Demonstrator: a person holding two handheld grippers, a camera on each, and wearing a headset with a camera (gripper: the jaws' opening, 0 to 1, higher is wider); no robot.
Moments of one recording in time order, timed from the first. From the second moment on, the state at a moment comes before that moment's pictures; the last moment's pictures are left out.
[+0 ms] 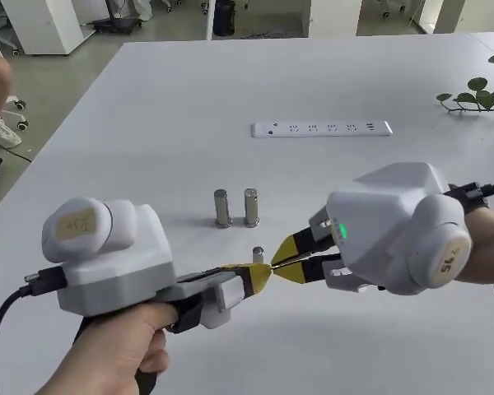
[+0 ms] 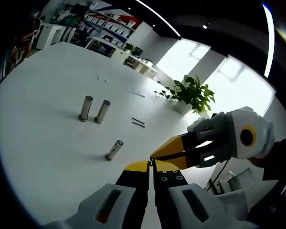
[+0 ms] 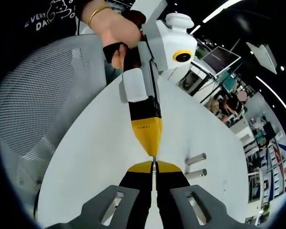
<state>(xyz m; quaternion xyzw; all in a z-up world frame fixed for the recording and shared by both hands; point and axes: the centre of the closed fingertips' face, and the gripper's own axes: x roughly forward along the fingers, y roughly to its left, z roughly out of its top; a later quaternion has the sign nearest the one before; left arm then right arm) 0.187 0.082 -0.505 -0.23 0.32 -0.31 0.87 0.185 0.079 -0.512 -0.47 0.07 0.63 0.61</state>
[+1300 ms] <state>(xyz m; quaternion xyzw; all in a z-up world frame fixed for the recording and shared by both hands) 0.170 0.069 -0.502 0.05 0.23 -0.46 0.86 0.170 0.064 -0.515 -0.31 0.20 0.68 0.64</state>
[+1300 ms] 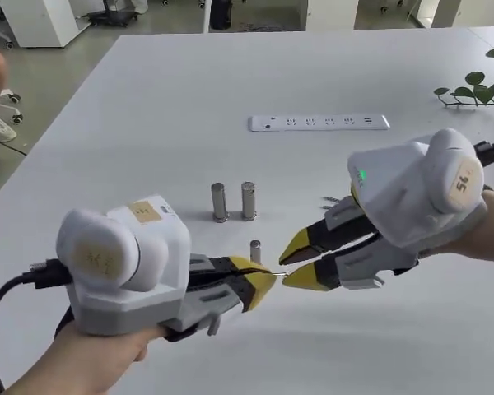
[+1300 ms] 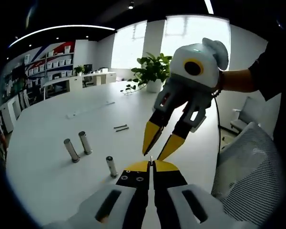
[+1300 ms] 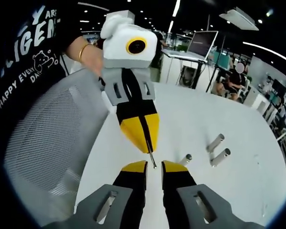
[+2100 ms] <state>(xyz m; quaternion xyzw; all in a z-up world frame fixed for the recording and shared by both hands) 0.142 0.052 -0.499 0.05 0.21 -0.53 0.82 0.136 0.055 -0.521 -0.27 0.23 0.73 0.58</state>
